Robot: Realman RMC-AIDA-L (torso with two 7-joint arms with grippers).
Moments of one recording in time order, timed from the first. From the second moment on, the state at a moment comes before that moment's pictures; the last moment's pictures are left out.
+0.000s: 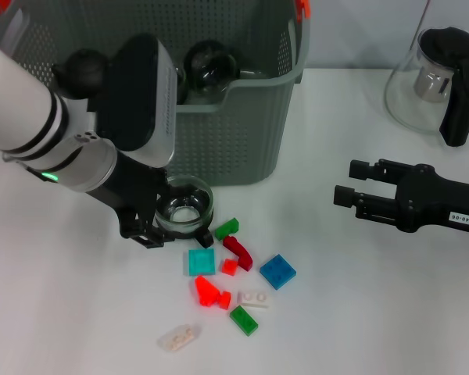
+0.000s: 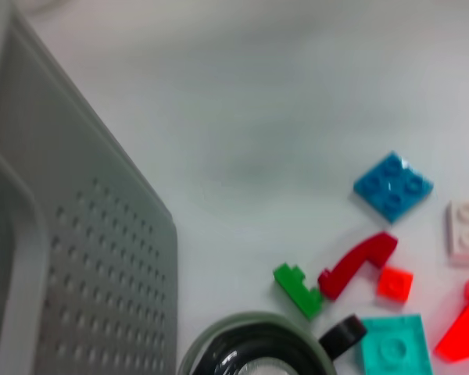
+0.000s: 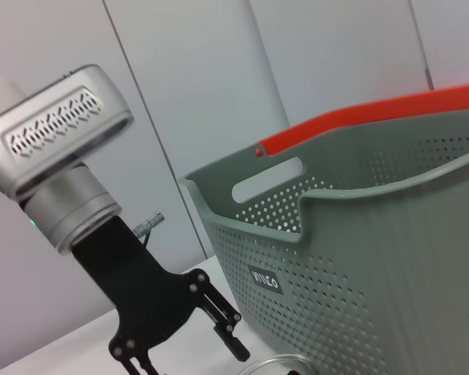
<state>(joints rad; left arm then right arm) -0.59 -2.16 1.30 1.37 2.68 1.55 -1.74 0.51 2.06 -0.70 -0.50 -1.86 -1.54 1.33</state>
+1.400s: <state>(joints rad) -0.64 -2.17 1.46 1.20 2.79 1.38 -1.70 0.49 2.07 -0.67 -0.49 -1.86 -1.54 1.33</state>
